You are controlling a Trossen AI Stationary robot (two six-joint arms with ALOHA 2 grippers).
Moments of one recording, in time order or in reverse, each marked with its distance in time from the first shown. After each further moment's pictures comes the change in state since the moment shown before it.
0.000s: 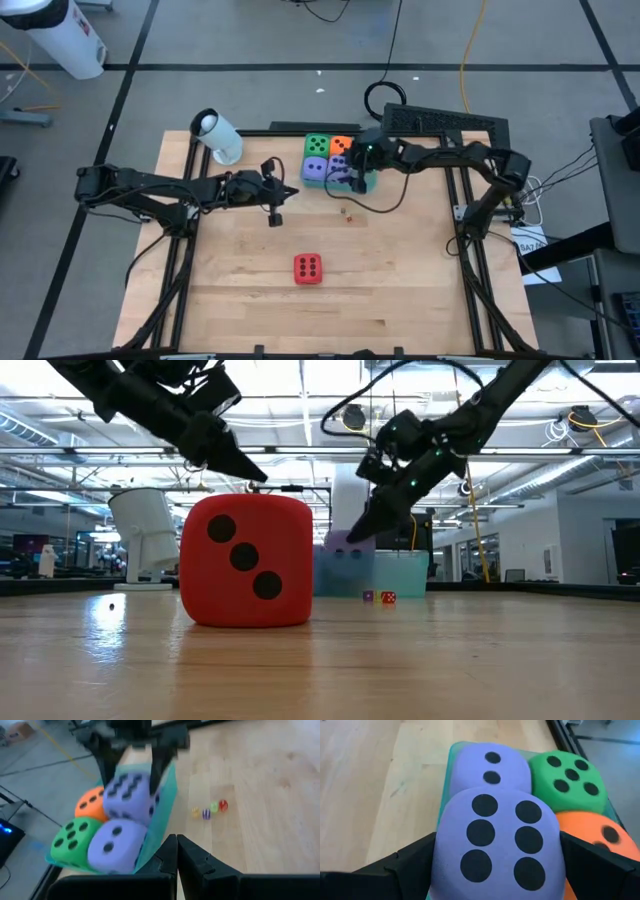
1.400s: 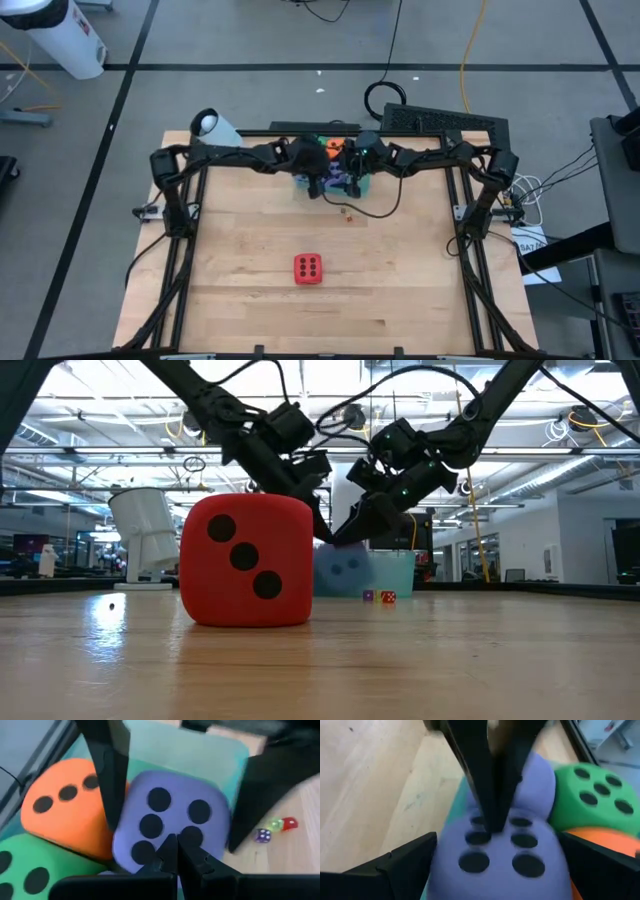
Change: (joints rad) left arm 0.288 0.631 0.573 -0.245 0.306 -0.062; right arm 0.032 0.092 0.000 0.169 -0.104 -0.022
